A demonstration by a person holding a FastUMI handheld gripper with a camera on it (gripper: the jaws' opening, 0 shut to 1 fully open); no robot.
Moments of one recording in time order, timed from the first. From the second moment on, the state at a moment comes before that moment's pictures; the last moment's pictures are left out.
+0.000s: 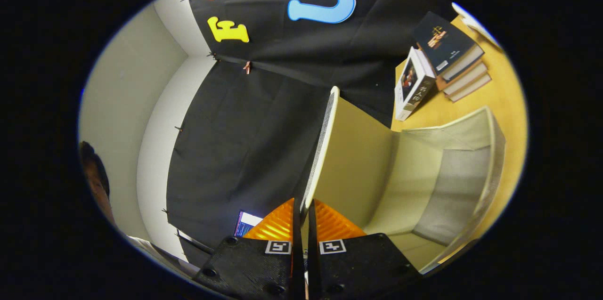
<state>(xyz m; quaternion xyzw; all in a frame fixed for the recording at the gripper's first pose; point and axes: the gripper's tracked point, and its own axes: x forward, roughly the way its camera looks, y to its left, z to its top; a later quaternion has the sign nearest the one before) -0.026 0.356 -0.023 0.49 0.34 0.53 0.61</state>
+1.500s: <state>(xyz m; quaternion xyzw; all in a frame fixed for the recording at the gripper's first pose) -0.022 0.187 -0.096 0.35 0.33 0.28 0.83</state>
